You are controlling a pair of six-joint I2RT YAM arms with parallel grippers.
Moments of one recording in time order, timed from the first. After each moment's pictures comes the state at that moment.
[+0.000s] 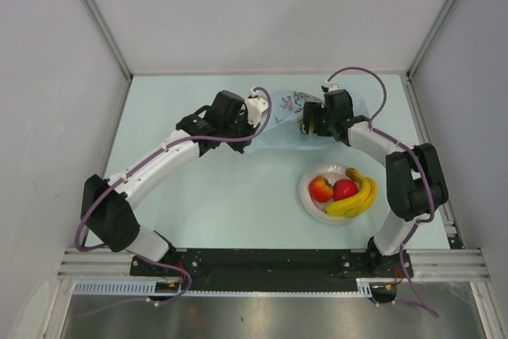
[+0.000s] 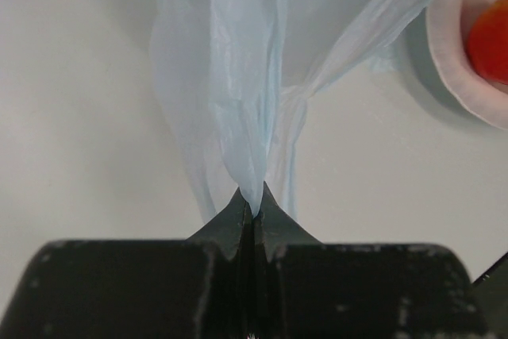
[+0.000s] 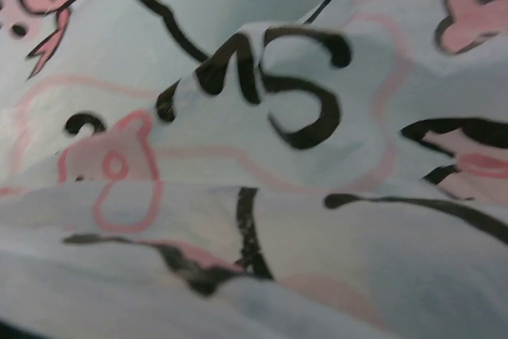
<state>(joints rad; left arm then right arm) -0.65 1.49 1.32 -0.61 0.07 0.14 0.32 1.71 1.14 -0.15 -0.03 0.34</state>
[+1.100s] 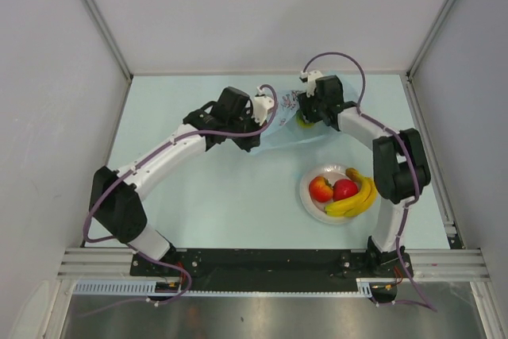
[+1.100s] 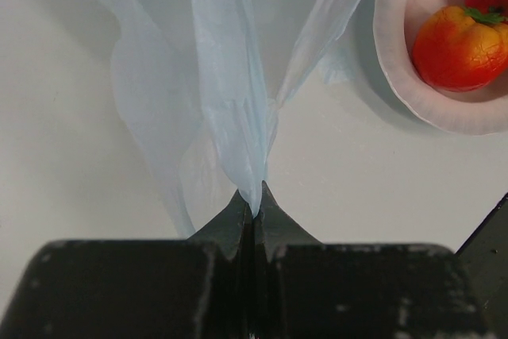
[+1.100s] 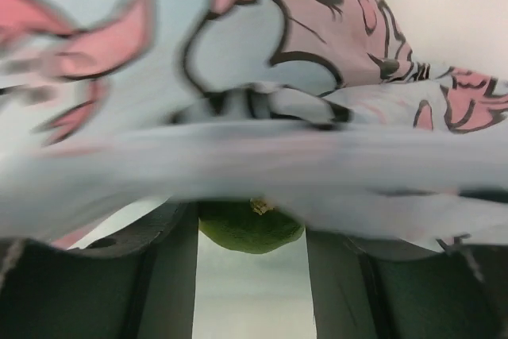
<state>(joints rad) -0.65 1.56 1.38 -0.62 0.22 0.12 0.33 1.95 1.38 -0.11 -0.02 -0.08</state>
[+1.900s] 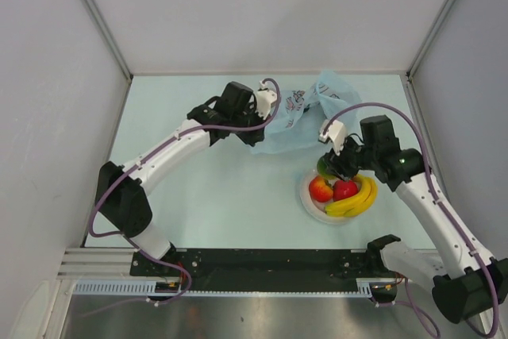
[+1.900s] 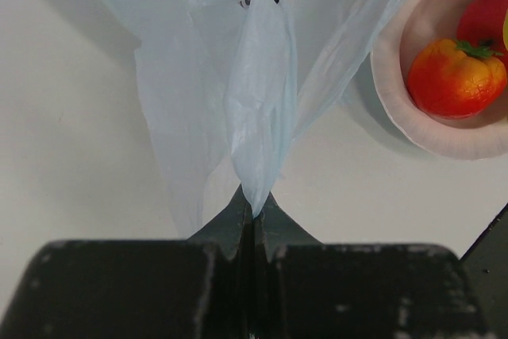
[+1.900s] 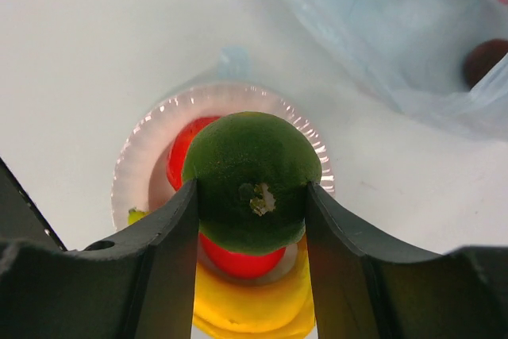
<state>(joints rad) -0.65 1.62 1.44 -0.61 0.22 0.09 0.36 1.02 1.02 -0.78 -0.39 -0.59</state>
